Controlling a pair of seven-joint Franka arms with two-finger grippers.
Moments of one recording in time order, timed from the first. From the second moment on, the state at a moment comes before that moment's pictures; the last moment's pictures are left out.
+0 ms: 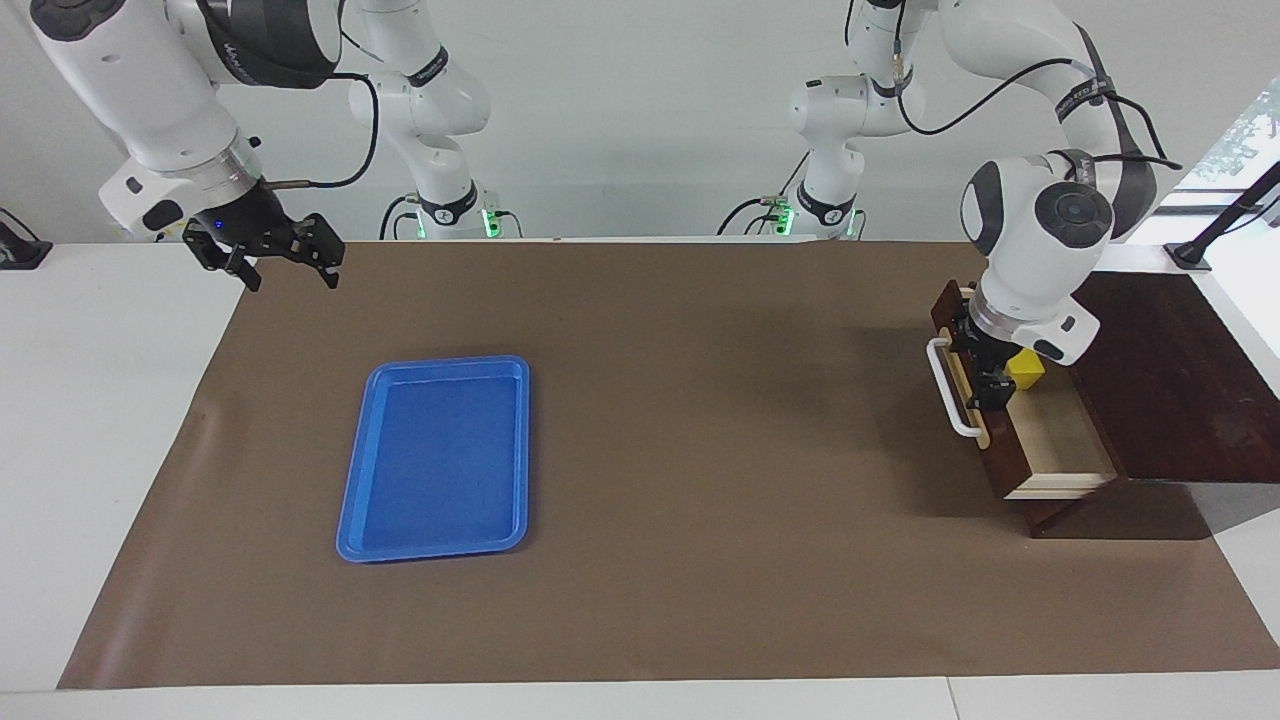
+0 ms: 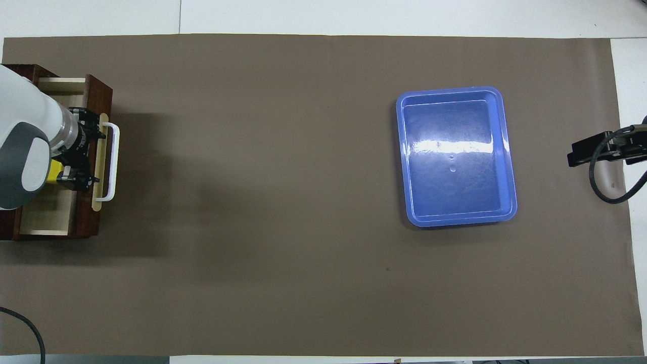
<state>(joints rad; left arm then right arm) -0.01 0.14 -0.03 -1.85 0.18 1.94 -1.56 -0.06 0.01 0.00 -1.60 0.00 1.54 -0.07</state>
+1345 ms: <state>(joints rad) 0.02 0.03 -0.06 -1.83 0.06 1.79 -0.90 -0.06 0.01 0.00 -1.60 0.00 1.54 -0.07</state>
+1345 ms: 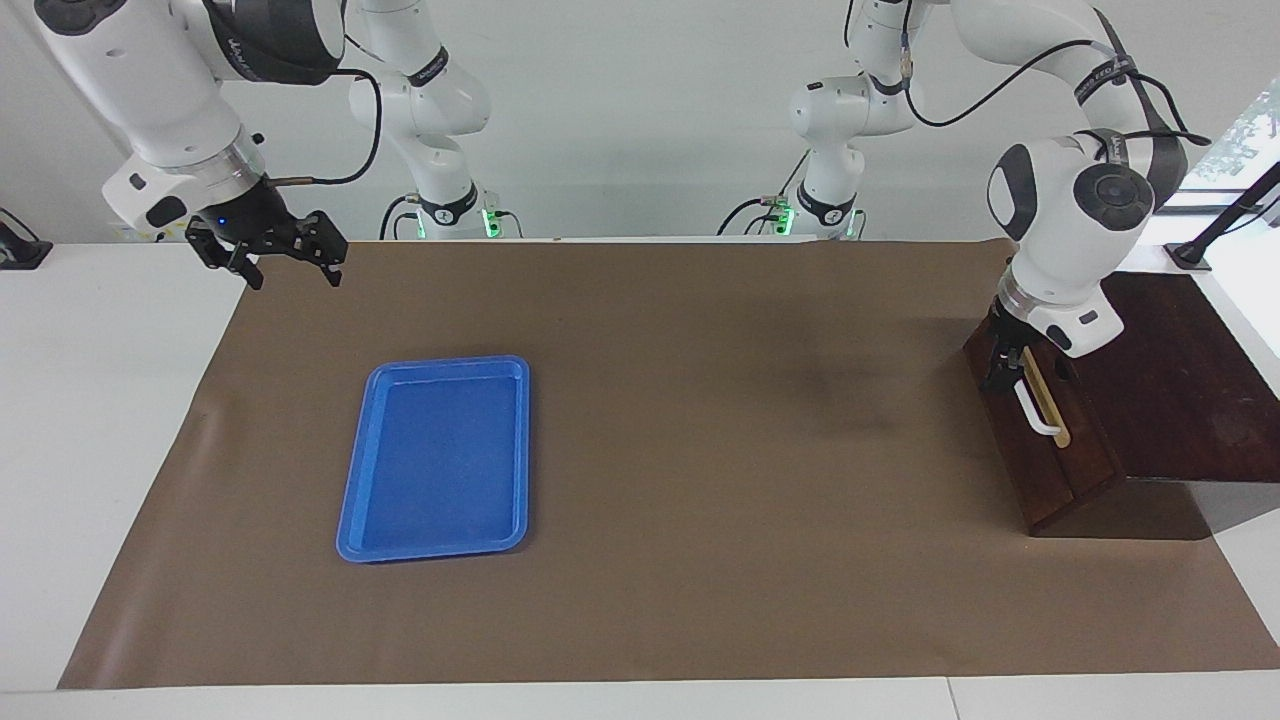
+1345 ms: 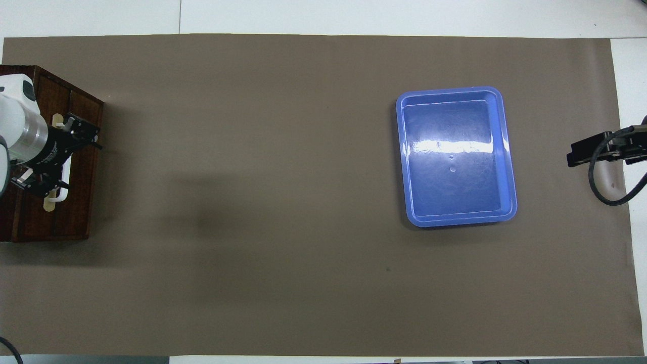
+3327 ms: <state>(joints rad) 0.03 -0.02 -0.12 -1.70 0.03 1.53 0.05 -0.06 0.01 0.00 -1.60 0.00 1.54 -0.07</state>
